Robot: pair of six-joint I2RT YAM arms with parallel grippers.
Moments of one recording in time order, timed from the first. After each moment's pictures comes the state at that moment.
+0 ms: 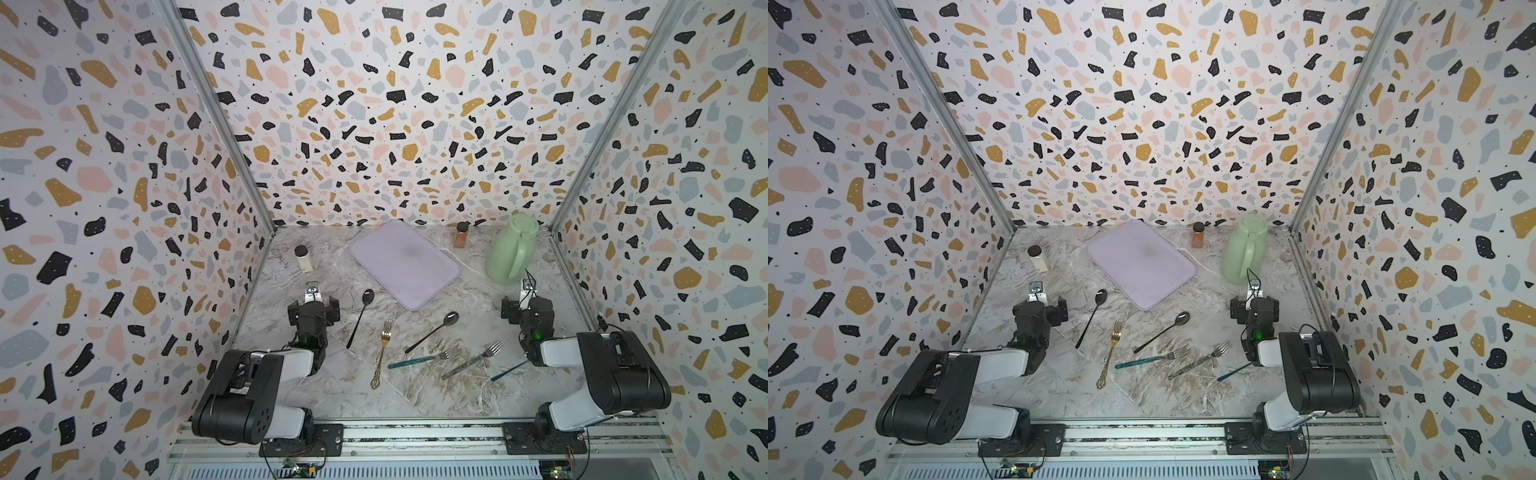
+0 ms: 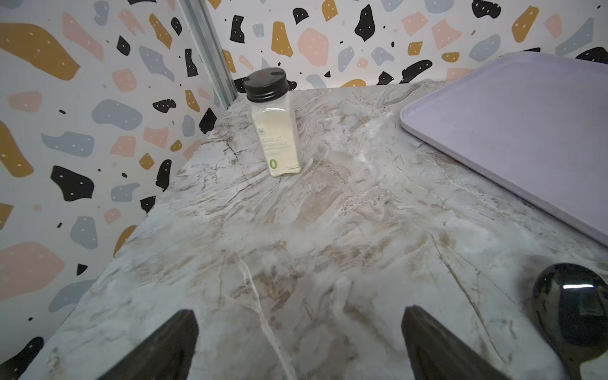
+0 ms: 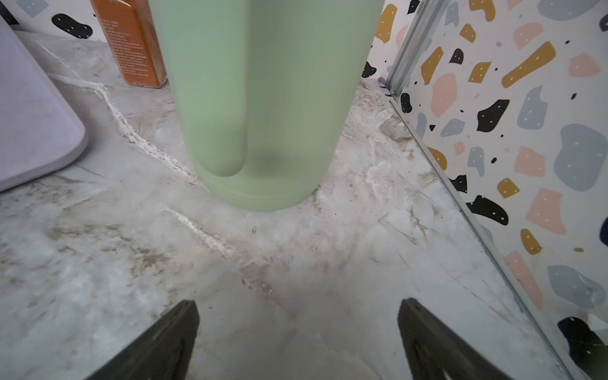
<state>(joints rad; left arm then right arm) -0.14 1.40 0.30 0.71 -0.38 -0.01 0.06 1.52 0.33 0.79 0.21 -0.09</state>
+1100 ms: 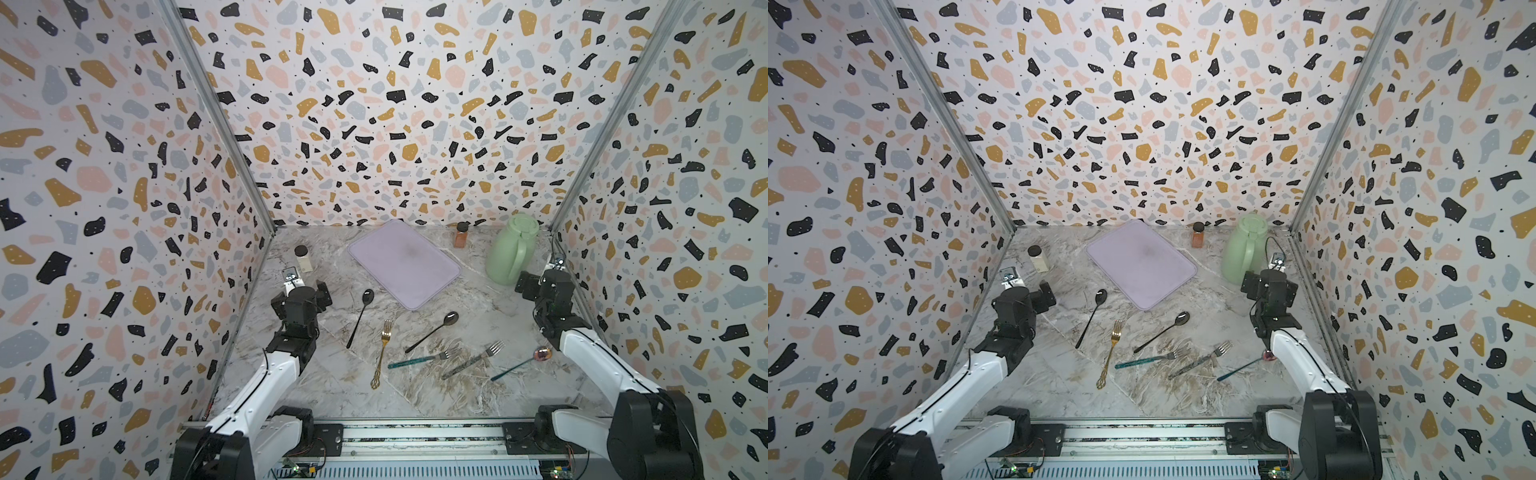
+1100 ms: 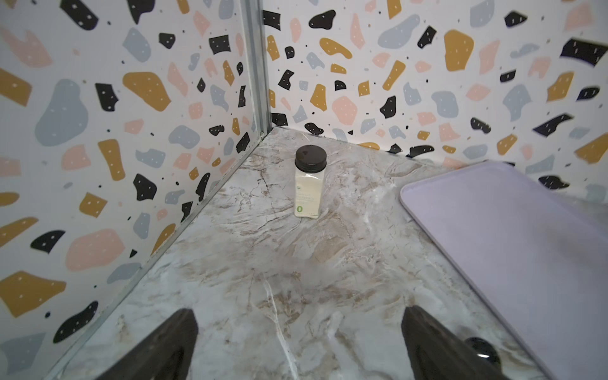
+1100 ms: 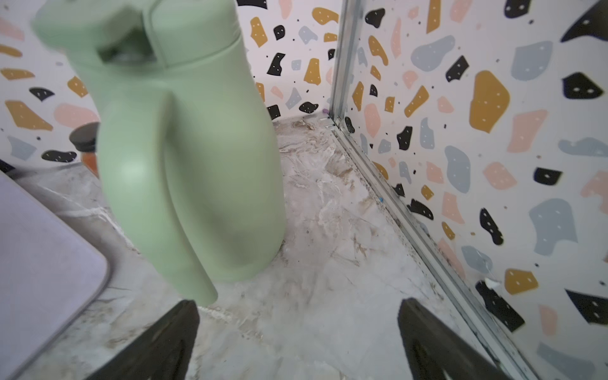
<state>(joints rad) -0.14 0.97 0.54 0.05 -0.45 -0.30 0.06 1.15 0.71 0.01 0.34 0.20</state>
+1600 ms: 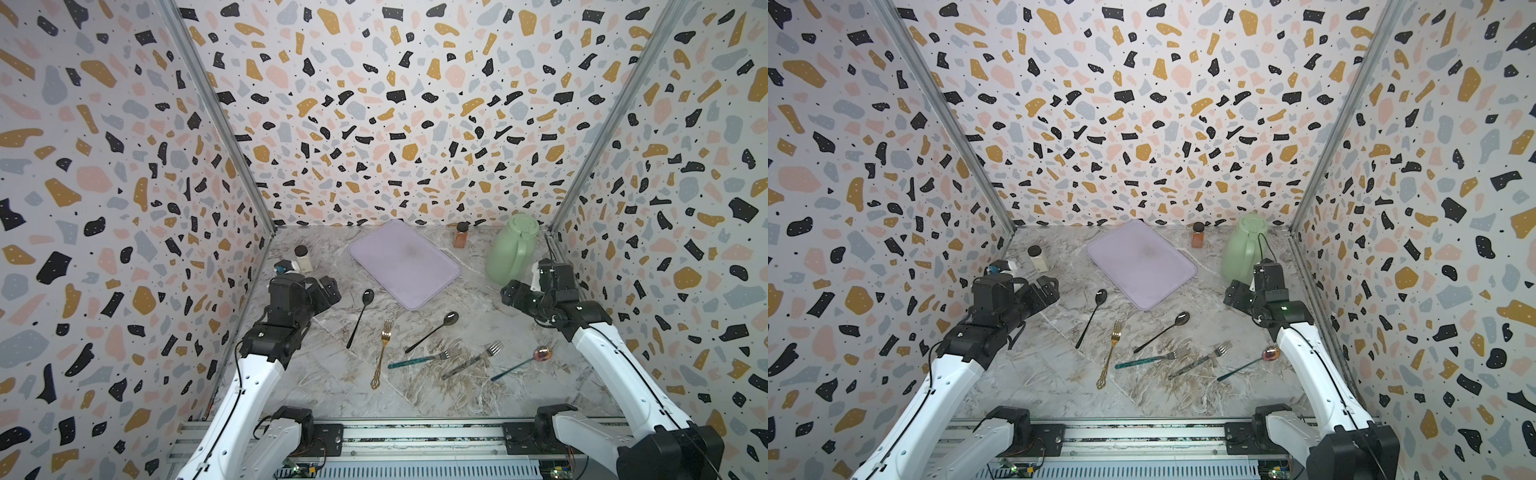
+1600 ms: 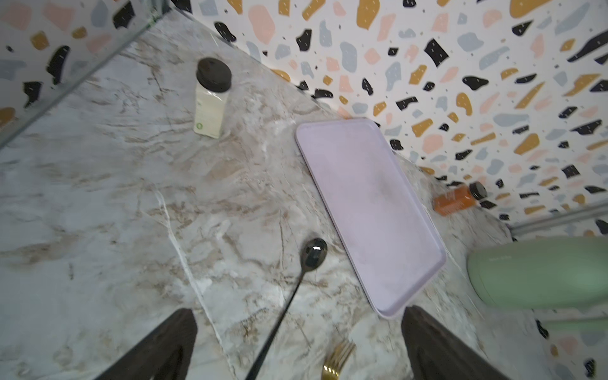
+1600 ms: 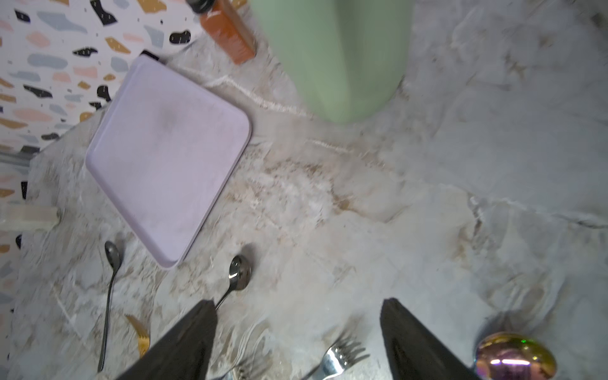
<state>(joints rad) -0.14 0.87 0.87 -0.57 0.02 -0.58 0.21 1.07 0.92 -0.68 -0.08 0.54</state>
